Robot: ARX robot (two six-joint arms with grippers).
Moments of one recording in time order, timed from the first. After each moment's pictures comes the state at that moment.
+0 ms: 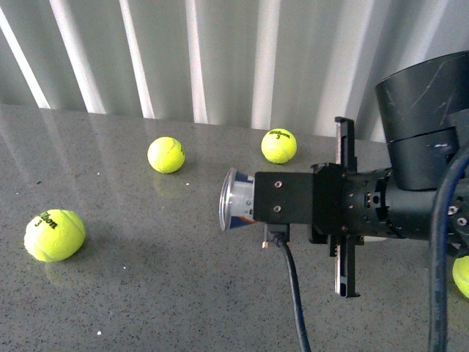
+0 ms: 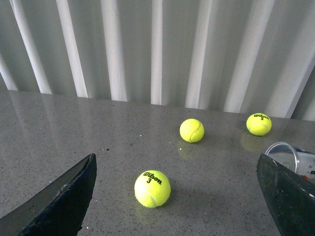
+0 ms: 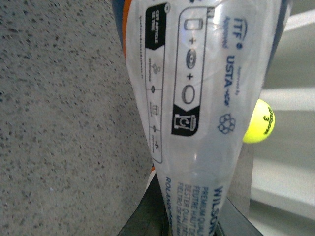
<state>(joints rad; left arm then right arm) 0.00 0.00 0.03 0.00 0.00 0.00 0.37 1.97 0.84 0.46 -0.17 -1.28</state>
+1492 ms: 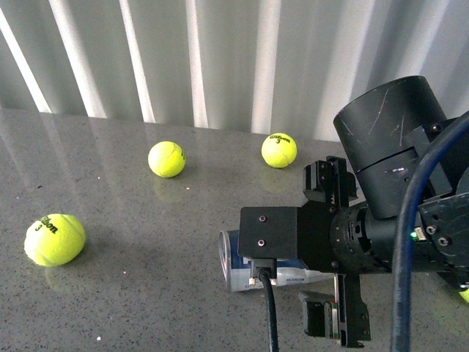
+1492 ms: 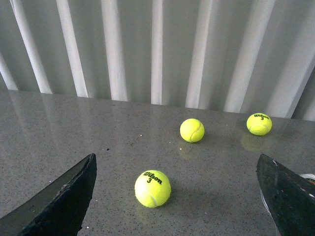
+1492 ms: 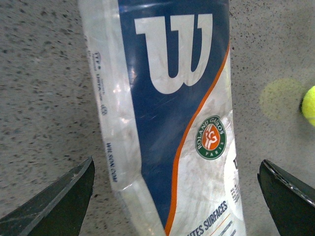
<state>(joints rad) 0.00 0.00 0.03 0.00 0.00 0.00 0.43 1.93 0.86 0.17 -0.05 -1.15</state>
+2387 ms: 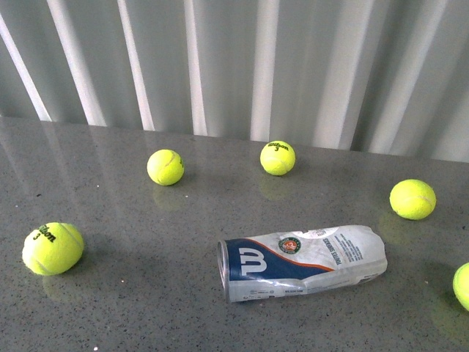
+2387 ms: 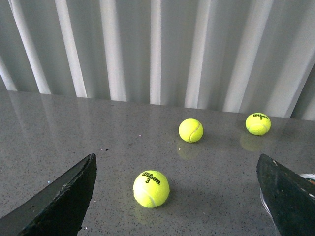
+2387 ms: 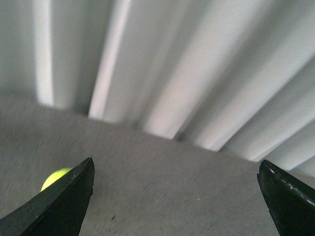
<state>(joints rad) 0.00 0.00 0.03 0.00 0.00 0.00 -0.16 1.42 0.65 0.65 0.07 -0.34</state>
